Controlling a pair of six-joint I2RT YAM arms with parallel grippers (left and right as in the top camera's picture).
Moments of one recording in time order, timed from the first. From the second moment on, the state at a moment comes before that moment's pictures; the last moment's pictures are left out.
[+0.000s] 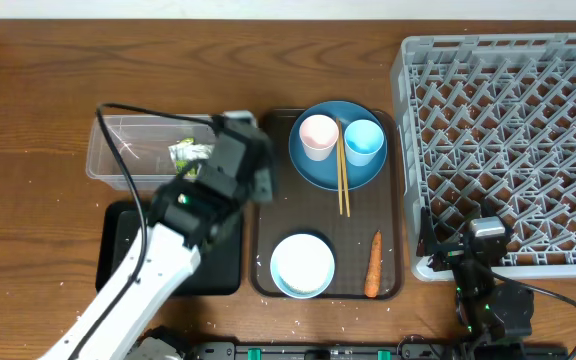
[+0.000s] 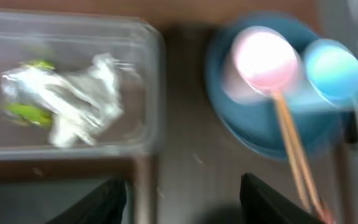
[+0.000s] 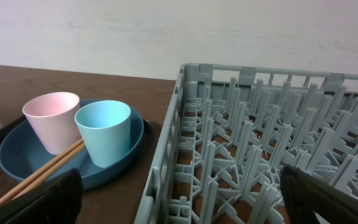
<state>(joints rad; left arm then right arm) -0.55 1.25 1.08 -0.77 -0.14 -0.50 0.10 0.02 0.01 -0.07 -0.05 -0.01</state>
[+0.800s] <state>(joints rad) -1.16 1.53 1.08 -0.94 -0.05 -0.62 0.10 0.02 0.01 -0.07 -0.05 -0.01</state>
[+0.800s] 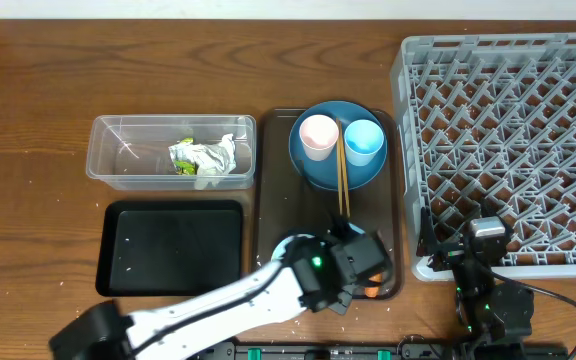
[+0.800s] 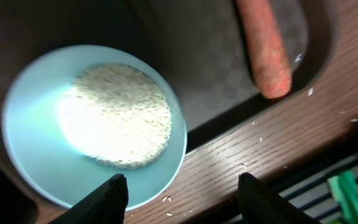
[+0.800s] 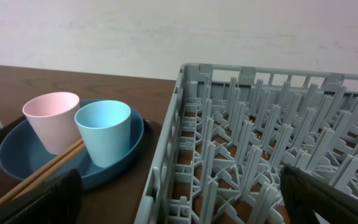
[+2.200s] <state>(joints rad) -1.16 1.73 1.08 -0.86 -0.16 -0.62 0.10 0.02 0.01 -0.07 -0.05 -0.01</state>
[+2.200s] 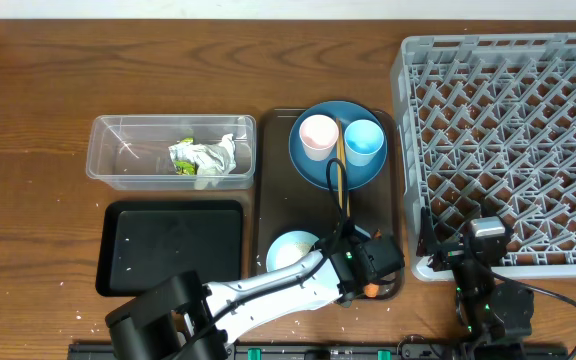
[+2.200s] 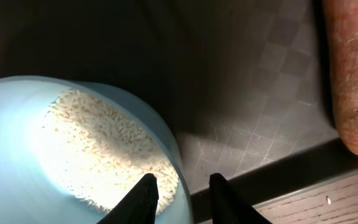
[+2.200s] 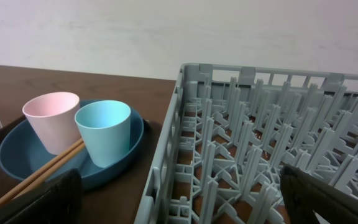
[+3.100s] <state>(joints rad) -1.16 1.73 1.07 -0.82 -0.16 -0.62 0.10 0.02 0.01 -0.07 -0.05 -0.01</state>
